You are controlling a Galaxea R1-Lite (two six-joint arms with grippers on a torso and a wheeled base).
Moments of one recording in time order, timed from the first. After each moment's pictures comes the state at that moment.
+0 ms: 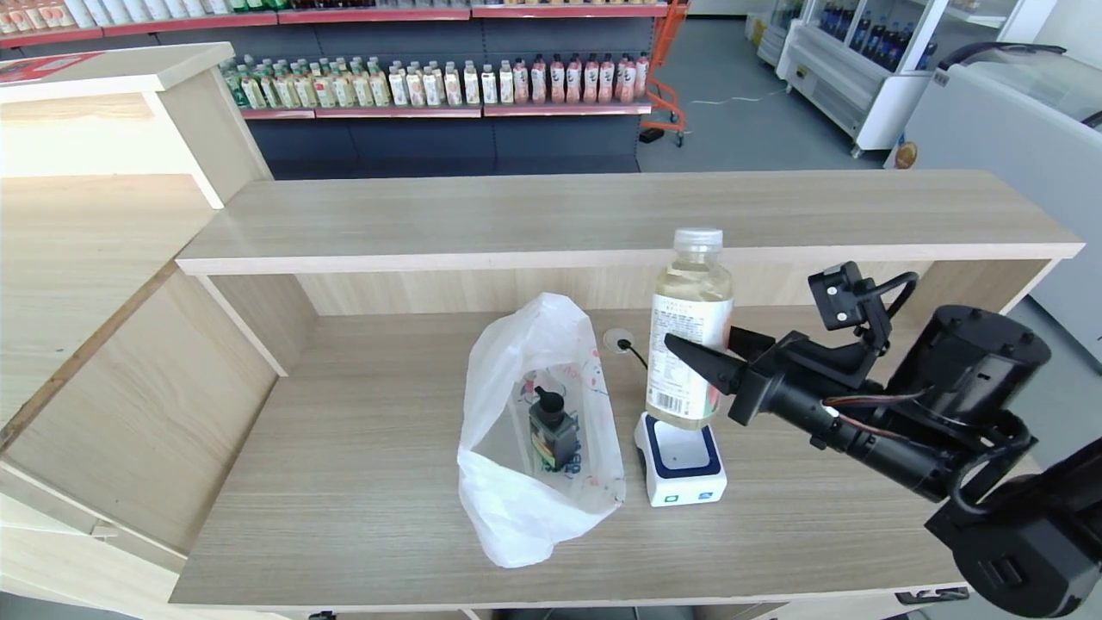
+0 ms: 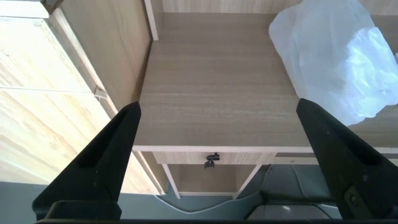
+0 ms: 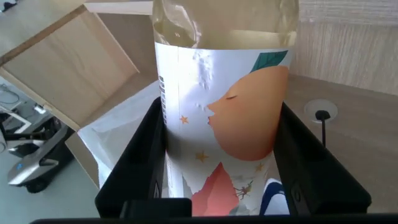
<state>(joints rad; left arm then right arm) 0.00 0.00 0.00 0.00 0.01 0.00 0.45 1.81 -0.52 -1.44 0.34 0.14</state>
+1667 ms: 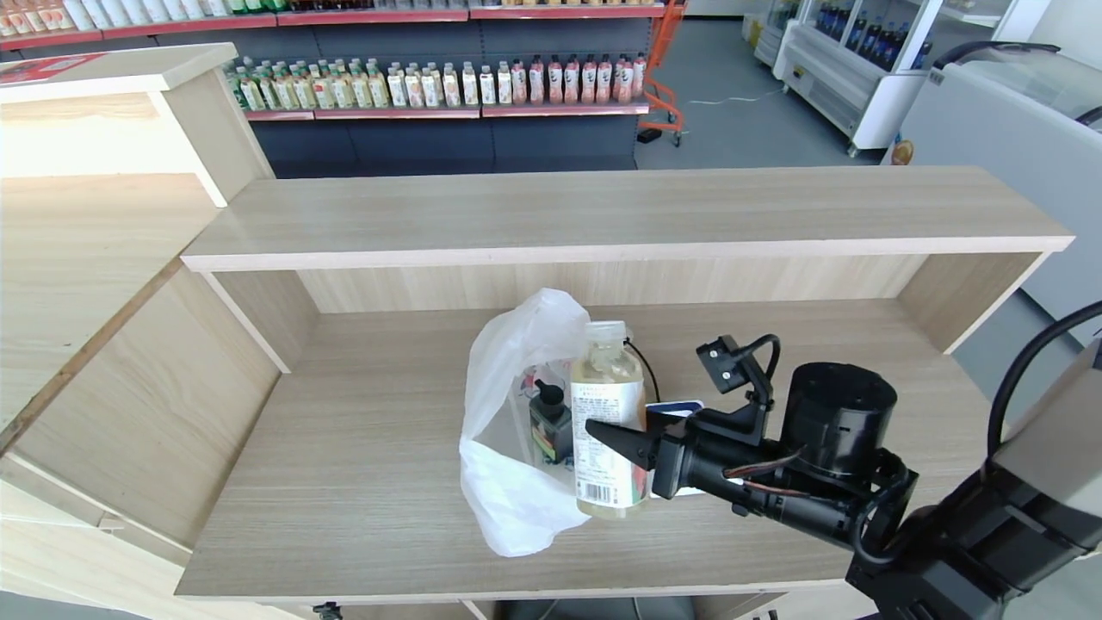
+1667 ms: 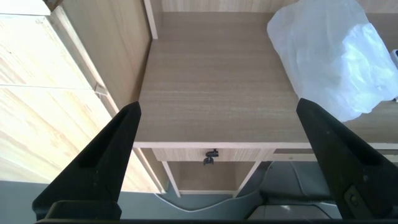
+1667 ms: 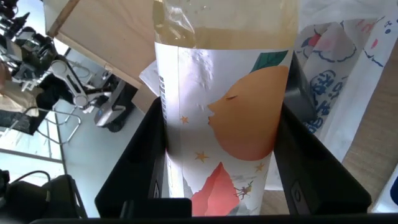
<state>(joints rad) 0.00 0.00 0.00 0.00 0.01 0.00 0.63 1.98 -0.55 -1.36 0.34 0.33</state>
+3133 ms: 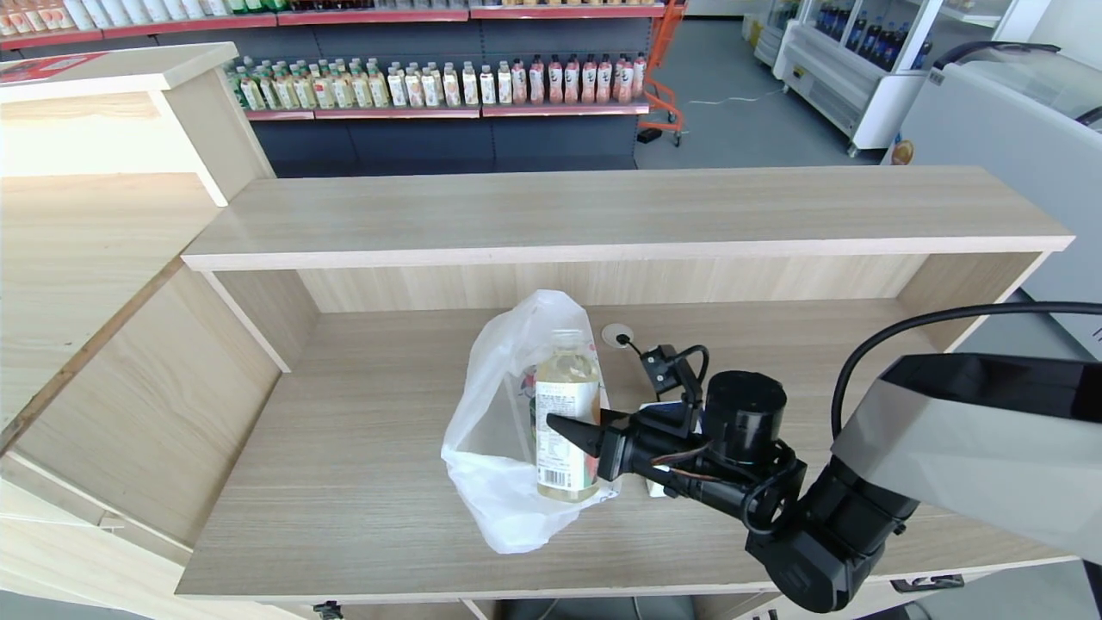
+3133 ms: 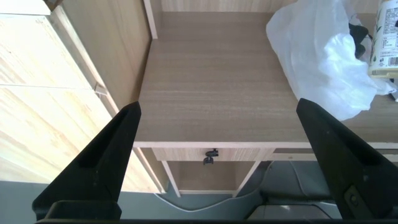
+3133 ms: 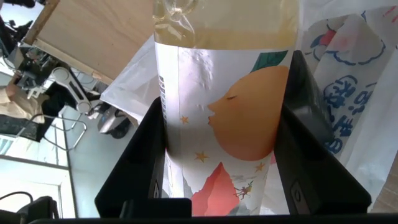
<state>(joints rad) 0.00 0.00 0.00 0.00 0.01 0.00 0.64 2.23 -0.77 -1.43 0.34 0.38</state>
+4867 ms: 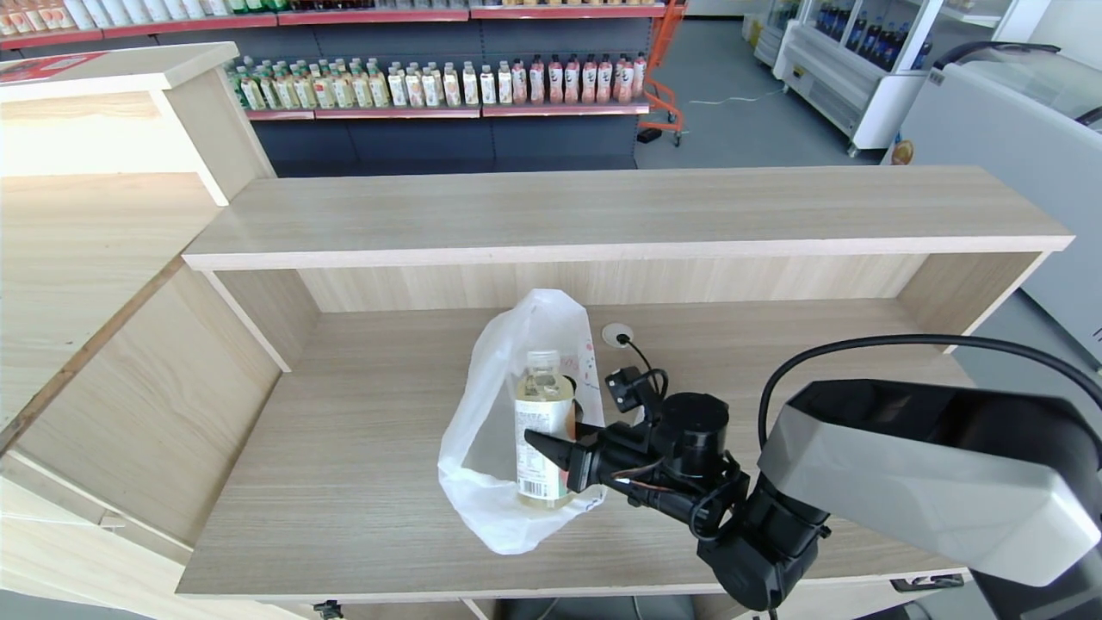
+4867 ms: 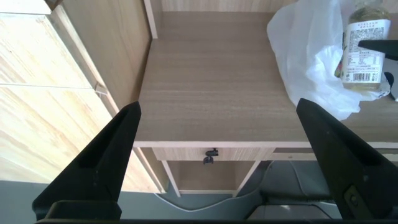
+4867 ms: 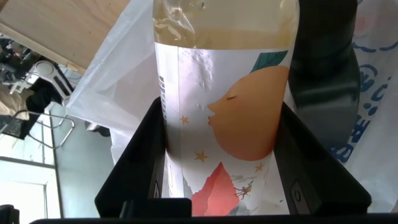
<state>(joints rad) 0.00 0.00 0.00 0.00 0.01 0.00 0.66 2.40 -0.91 -1.45 0.30 0.35</state>
